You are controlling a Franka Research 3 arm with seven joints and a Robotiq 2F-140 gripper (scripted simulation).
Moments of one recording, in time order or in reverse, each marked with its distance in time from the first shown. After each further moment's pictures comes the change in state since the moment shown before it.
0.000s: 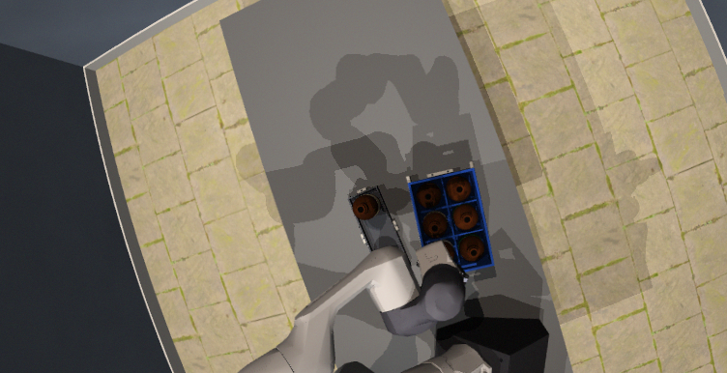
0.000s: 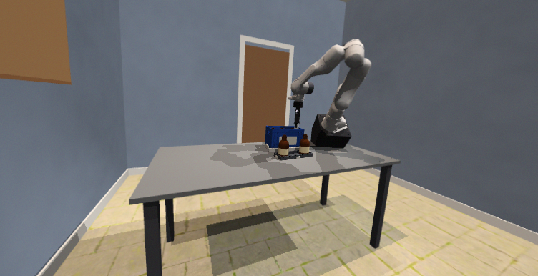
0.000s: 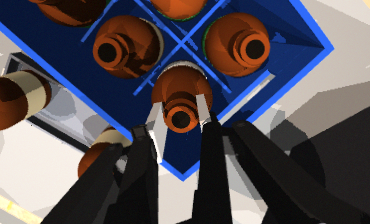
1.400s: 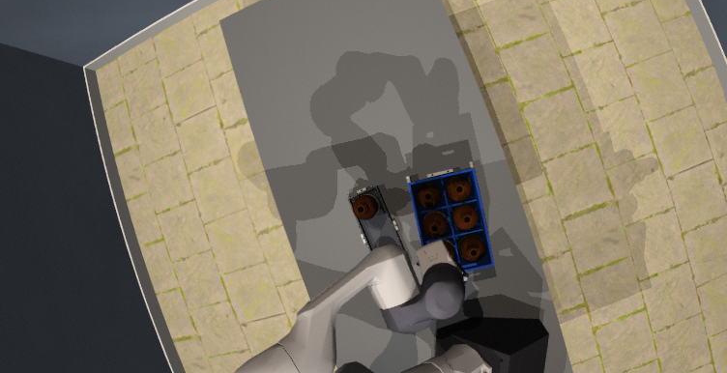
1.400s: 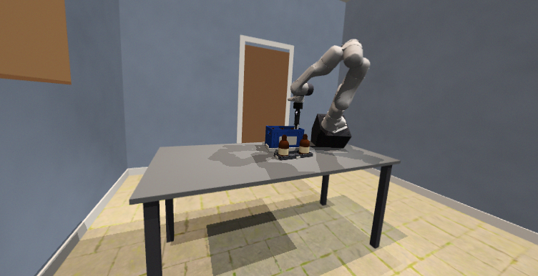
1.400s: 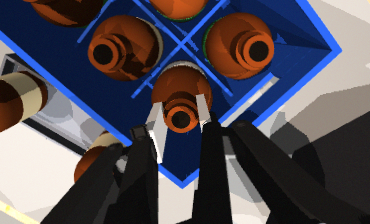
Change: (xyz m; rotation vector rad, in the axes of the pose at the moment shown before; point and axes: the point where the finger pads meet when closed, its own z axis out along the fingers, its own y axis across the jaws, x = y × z) arm 0.001 0.000 0.010 0.000 0.002 -0.003
